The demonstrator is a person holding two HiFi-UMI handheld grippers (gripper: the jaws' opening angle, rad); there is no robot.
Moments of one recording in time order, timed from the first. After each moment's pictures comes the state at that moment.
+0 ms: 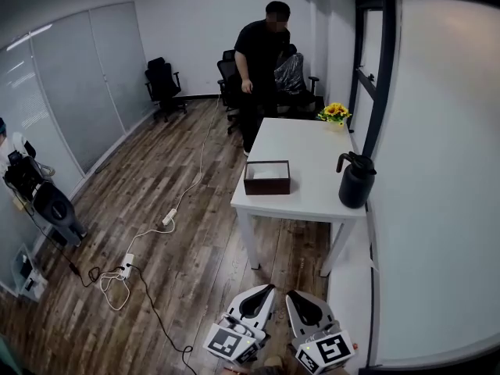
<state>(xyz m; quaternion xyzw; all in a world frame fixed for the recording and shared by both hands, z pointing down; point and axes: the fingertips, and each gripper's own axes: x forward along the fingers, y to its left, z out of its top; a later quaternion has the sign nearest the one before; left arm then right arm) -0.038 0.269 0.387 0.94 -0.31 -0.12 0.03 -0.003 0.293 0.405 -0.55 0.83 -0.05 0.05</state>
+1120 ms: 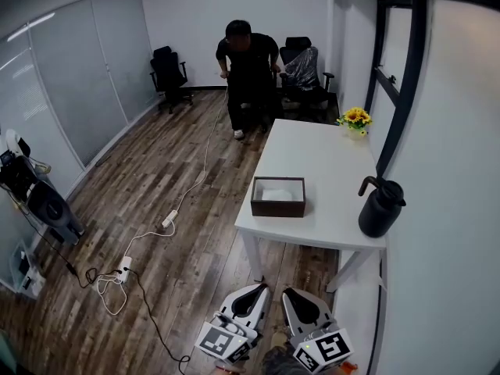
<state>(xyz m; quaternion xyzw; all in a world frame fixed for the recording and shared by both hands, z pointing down) -0.045 0.101 0.407 0.93 -0.34 -0.10 0.04 0.000 0.124 0.413 -0.52 0.85 -0.08 0.06</state>
